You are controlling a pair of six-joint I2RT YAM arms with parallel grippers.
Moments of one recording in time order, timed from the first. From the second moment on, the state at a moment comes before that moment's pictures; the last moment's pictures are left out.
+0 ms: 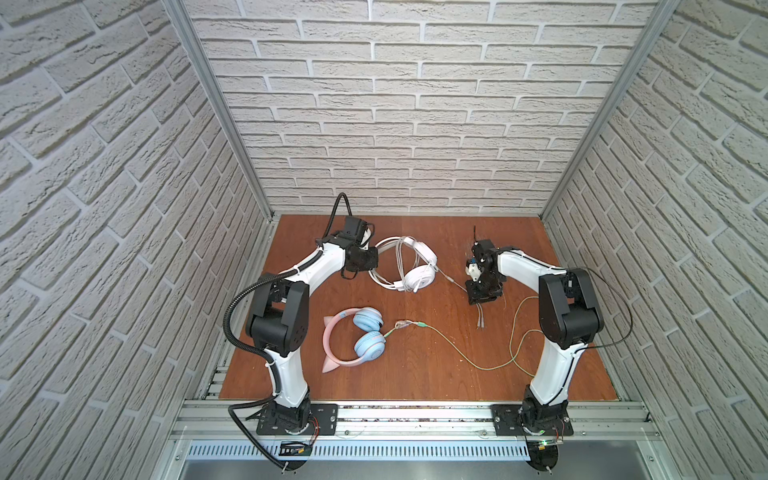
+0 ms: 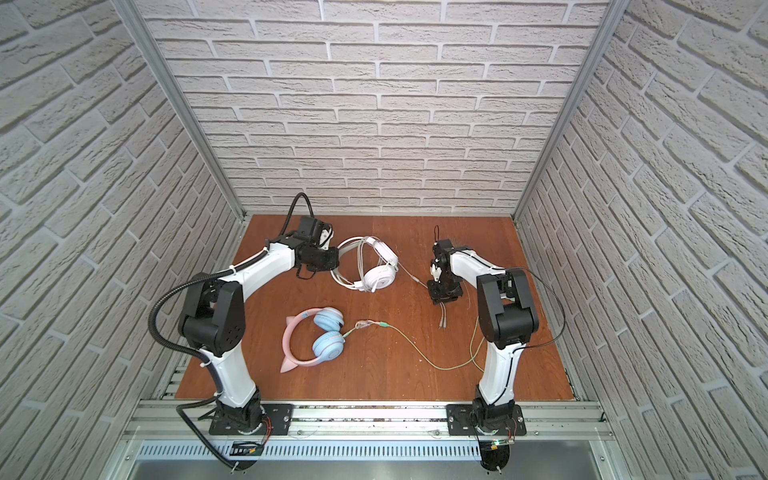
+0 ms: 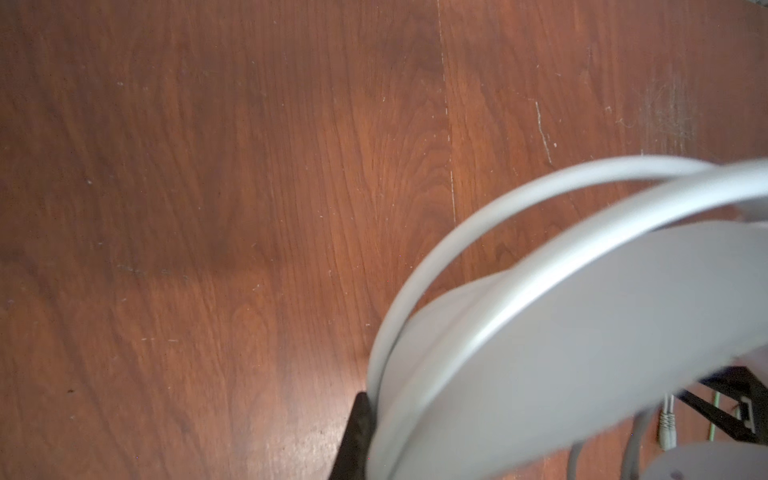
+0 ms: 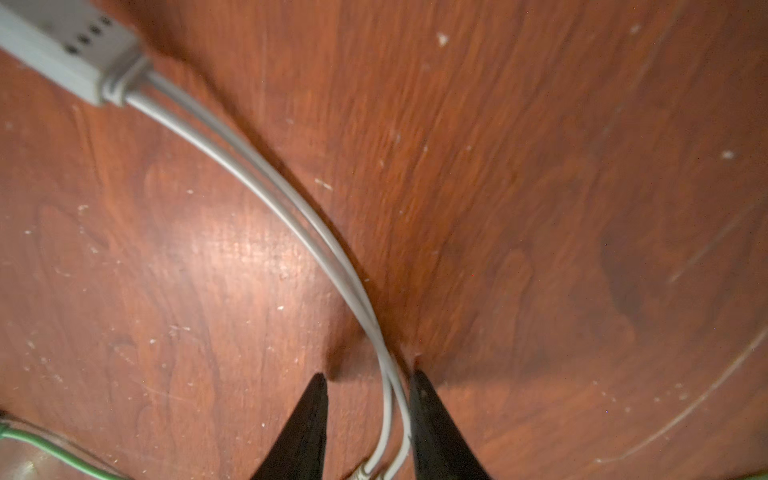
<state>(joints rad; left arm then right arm) -0.35 1.85 1.41 -0.56 0.20 -0.36 0.15 1.93 1.30 -0.94 -0.08 0.06</state>
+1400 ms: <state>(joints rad) -0.30 1.92 1.48 -0.61 0.18 -0.42 0.40 1.49 1.17 -0.92 -0.13 -0.64</state>
